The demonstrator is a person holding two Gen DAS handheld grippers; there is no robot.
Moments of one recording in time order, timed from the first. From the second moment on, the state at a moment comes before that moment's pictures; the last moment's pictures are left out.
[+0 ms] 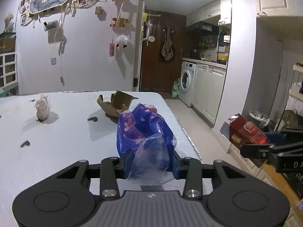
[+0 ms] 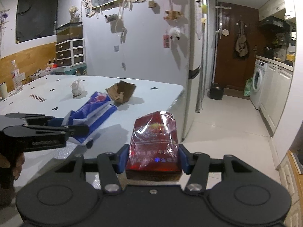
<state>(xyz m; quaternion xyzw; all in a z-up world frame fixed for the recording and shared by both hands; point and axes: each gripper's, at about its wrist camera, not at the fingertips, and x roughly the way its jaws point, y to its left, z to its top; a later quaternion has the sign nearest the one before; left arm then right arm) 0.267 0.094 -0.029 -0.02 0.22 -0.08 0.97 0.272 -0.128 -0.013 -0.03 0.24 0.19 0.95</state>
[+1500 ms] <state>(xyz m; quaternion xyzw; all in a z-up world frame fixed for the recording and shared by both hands) 0.238 -0.140 -0.101 0.03 0.31 -0.21 0.93 0.198 -0.322 -0.105 0.04 0.29 0.07 0.96</state>
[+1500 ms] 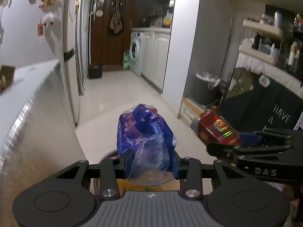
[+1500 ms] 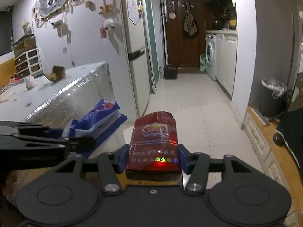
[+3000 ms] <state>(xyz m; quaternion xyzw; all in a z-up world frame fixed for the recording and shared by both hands) 0.372 -0.132 -0.282 0.01 0.49 -0.12 0.87 0.378 -0.281 -0.252 -0.01 0.48 0.10 0.87</state>
